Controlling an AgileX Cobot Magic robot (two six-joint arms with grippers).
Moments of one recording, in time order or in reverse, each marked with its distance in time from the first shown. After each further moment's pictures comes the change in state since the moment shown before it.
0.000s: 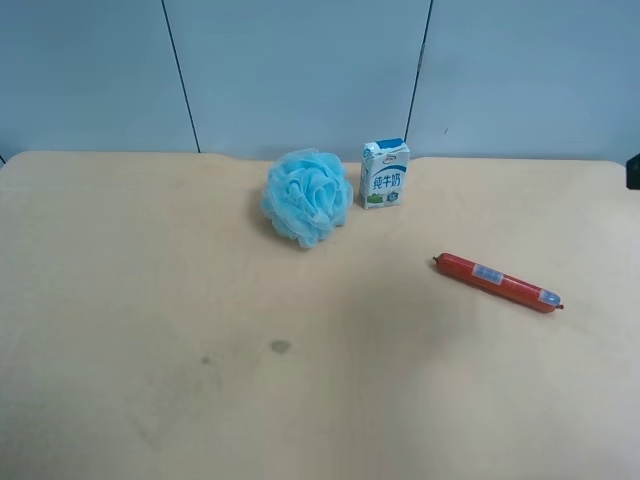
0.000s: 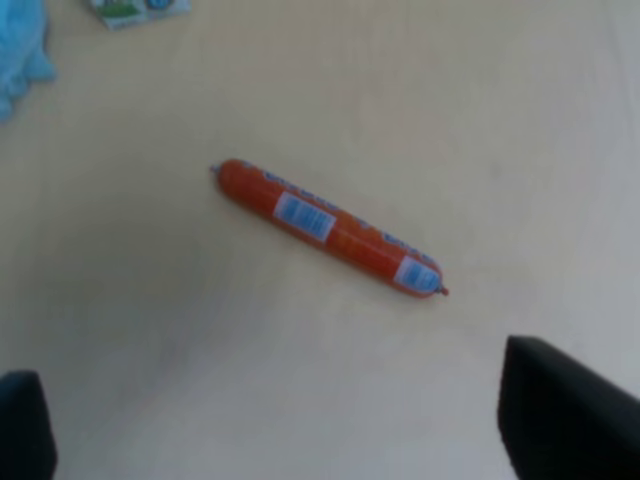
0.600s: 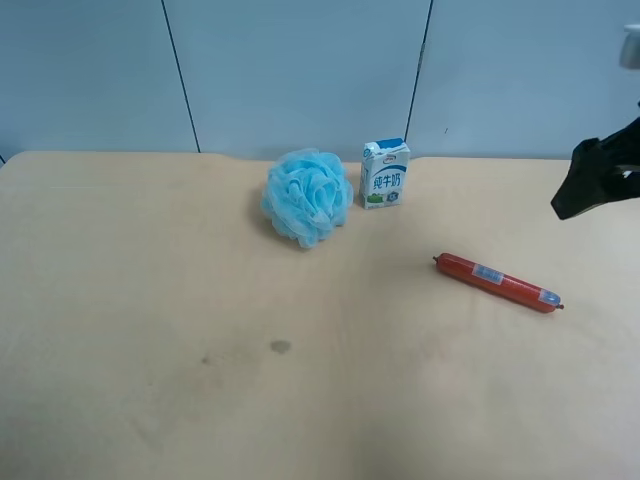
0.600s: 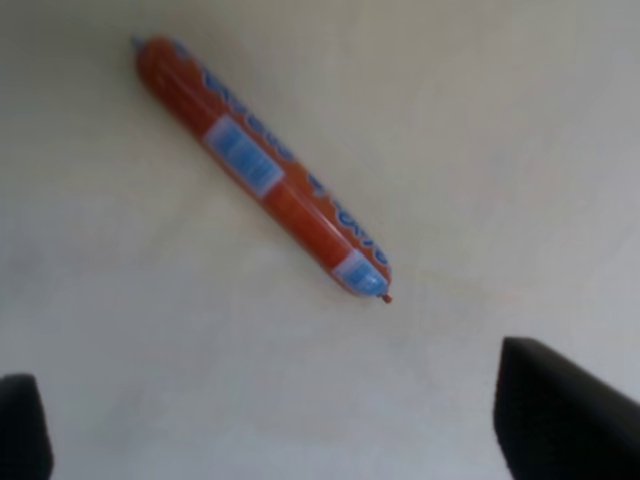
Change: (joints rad) left arm 0.000 0.000 0.000 0.000 0.000 0.000; right arm 0.000 0.500 -0.163 -0.048 0.010 -0.323
